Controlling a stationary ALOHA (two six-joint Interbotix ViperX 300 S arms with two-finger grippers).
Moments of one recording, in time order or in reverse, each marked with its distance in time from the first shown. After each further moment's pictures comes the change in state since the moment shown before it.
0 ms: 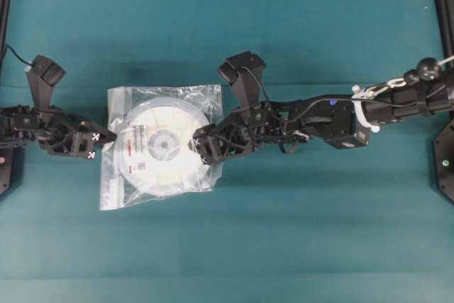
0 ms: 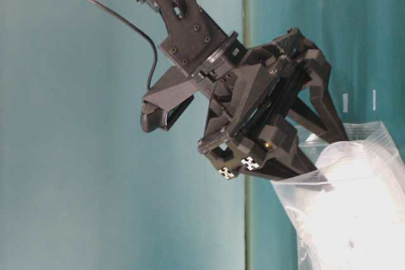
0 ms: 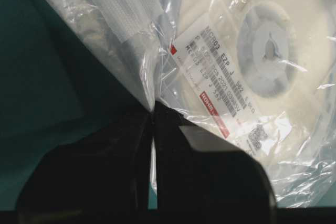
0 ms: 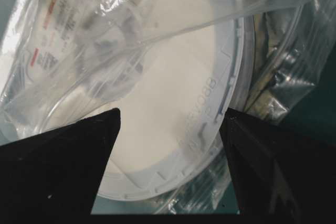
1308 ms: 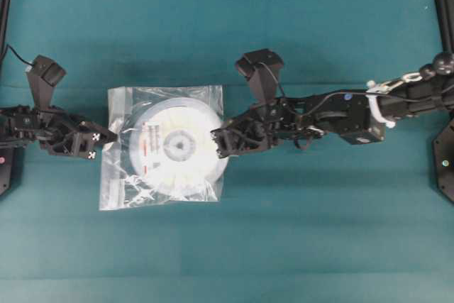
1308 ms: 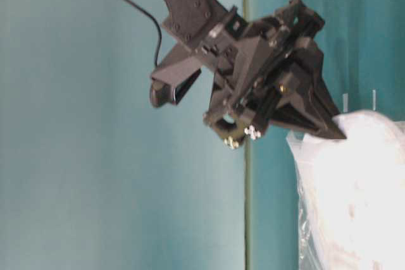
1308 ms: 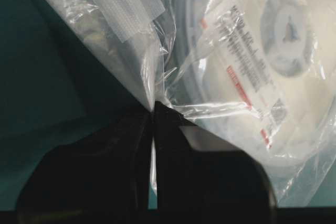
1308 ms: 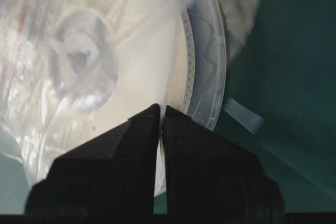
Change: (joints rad) left arm 0.002 0.002 -0.003 -0.002 0.002 0.000; right arm -0.025 -0.061 0.103 0.000 0.067 0.038
